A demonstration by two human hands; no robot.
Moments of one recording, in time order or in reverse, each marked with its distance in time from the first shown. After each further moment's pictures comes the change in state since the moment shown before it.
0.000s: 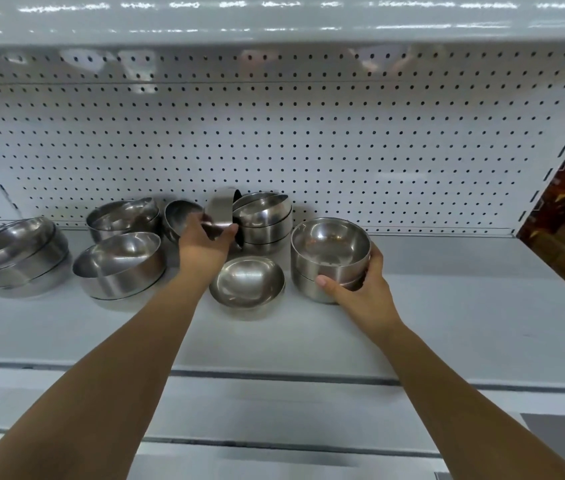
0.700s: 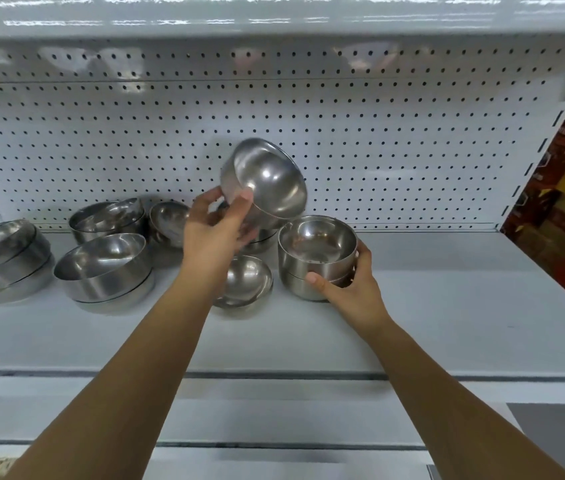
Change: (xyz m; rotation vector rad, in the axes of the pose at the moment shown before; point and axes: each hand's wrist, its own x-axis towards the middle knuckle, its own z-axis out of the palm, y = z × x) left_hand -0.068 0.076 -0.003 -0.775 -0.146 -0.079; right_hand -0.002 0.002 -0.002 0.059 0.002 0.008
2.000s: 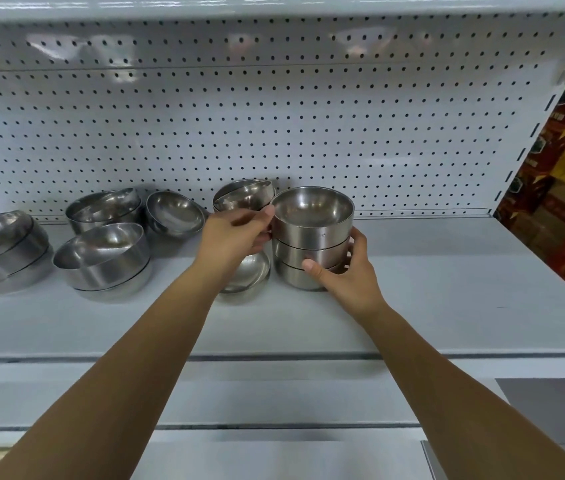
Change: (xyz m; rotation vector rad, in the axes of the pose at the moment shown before) left_hand -0.004 -0.019 0.001 0.458 -0.180 -0.078; right_hand -0.004 0.000 -0.001 -0.045 0.016 -0.013
